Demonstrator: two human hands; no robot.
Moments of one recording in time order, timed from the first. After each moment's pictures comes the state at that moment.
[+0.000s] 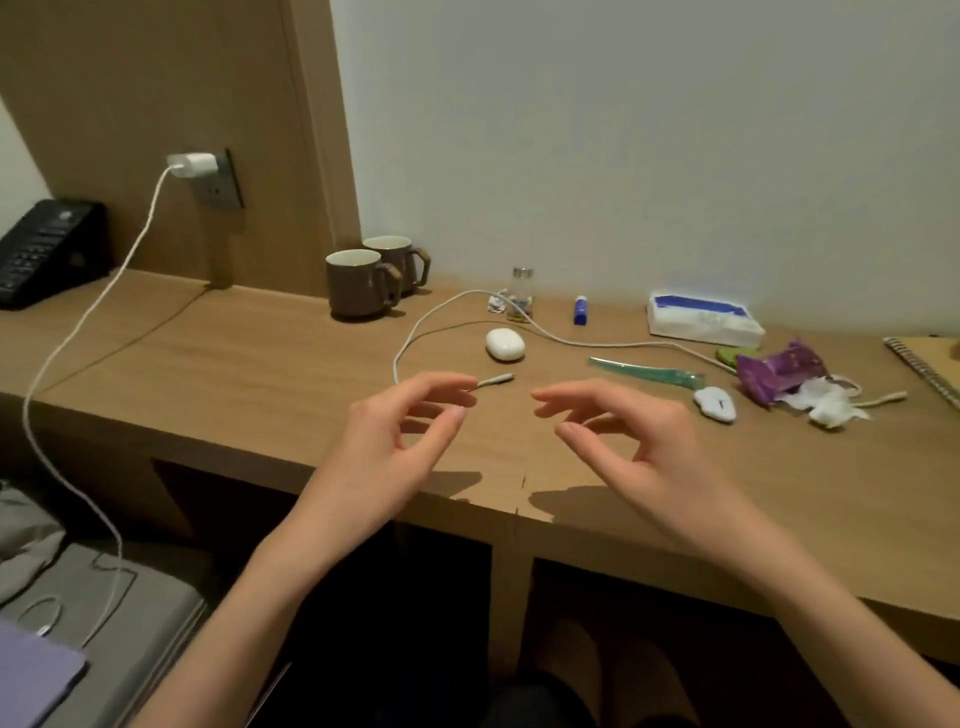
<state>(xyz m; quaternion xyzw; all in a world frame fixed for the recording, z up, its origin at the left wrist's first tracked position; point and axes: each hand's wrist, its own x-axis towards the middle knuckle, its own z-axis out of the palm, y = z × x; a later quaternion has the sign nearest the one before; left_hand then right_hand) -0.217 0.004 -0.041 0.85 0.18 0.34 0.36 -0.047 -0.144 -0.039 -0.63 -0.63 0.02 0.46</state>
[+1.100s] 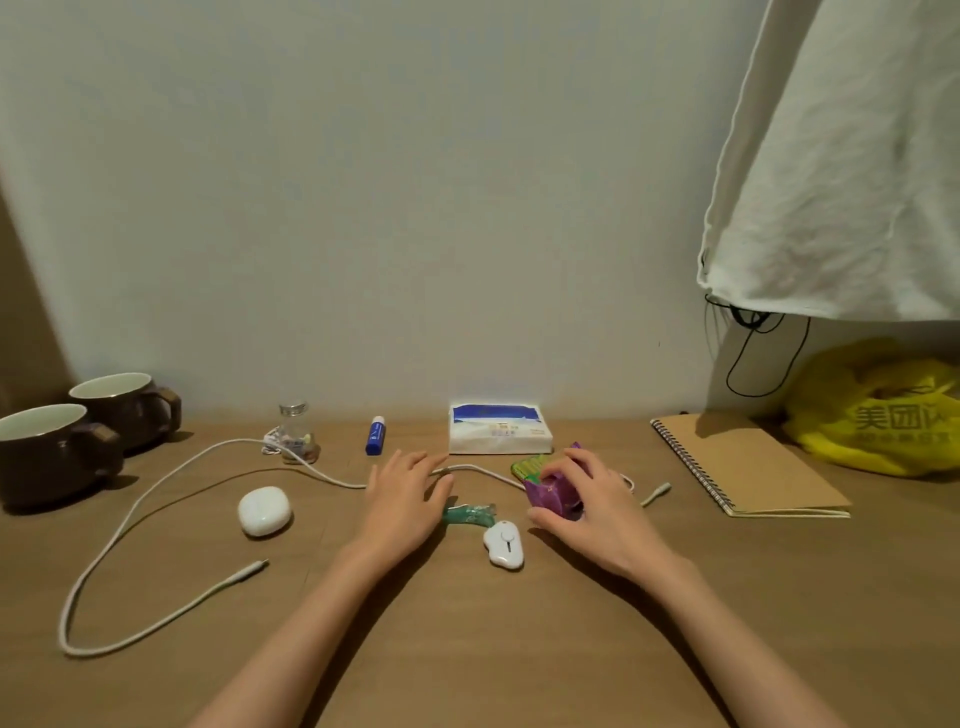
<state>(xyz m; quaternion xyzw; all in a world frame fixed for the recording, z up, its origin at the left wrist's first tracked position) 0.104 0.031 -0.096 0.94 0.18 0.22 0.20 0.201 -0.197 -0.079 -0.88 -0.38 -0.06 0.27</state>
